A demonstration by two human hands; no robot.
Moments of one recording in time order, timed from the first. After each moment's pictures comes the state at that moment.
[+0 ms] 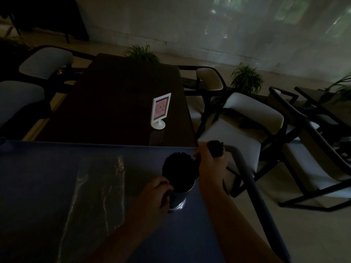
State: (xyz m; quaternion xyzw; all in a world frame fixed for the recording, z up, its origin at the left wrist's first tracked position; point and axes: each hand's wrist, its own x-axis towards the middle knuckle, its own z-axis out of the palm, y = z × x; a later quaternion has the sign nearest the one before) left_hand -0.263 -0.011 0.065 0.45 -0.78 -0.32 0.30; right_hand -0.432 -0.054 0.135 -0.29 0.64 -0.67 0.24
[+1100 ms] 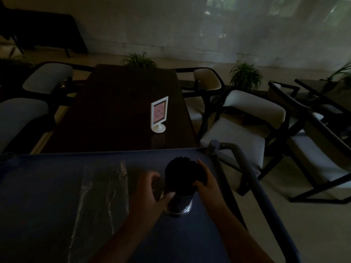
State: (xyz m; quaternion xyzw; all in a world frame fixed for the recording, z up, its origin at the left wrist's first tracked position) left_hand -0.264 -0.015 0.076 0.50 -0.63 -0.41 0.42; right_hand -0.460 -0.014 0.053 -0.45 0.61 -0.53 0.39
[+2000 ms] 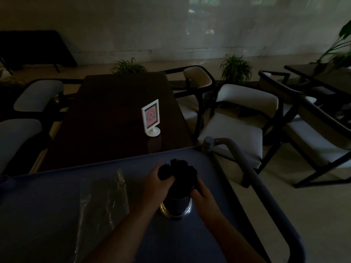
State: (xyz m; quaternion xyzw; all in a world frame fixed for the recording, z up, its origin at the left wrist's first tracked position) left_hand -0.309 -0.064 0.074 0.53 -0.56 -0.53 0.36; right_hand -0.443 0.012 0.041 -0.41 0.59 -0.56 0.42
